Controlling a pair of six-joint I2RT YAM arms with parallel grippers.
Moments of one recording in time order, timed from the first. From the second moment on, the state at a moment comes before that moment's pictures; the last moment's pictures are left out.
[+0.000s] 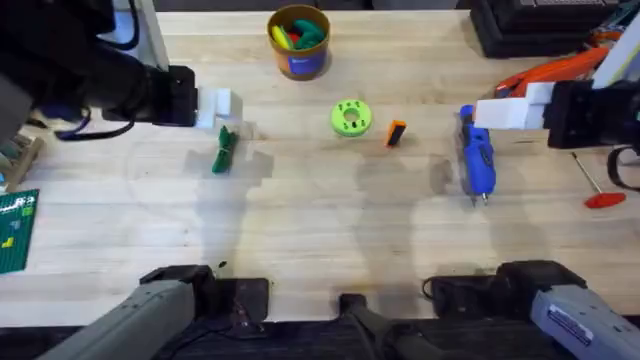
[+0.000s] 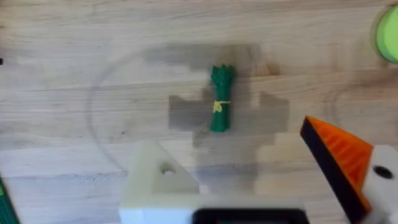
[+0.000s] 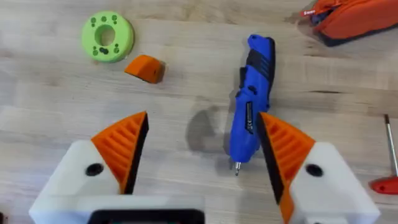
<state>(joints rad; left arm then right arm) 0.04 1.16 1.12 -1.06 0.05 0.07 0.00 0.89 1.06 -1.09 -0.11 0.00</state>
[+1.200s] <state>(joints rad) 0.10 1.75 1.12 -0.97 0.02 0.19 0.08 0.89 1.06 -1.10 -0.11 0.00</state>
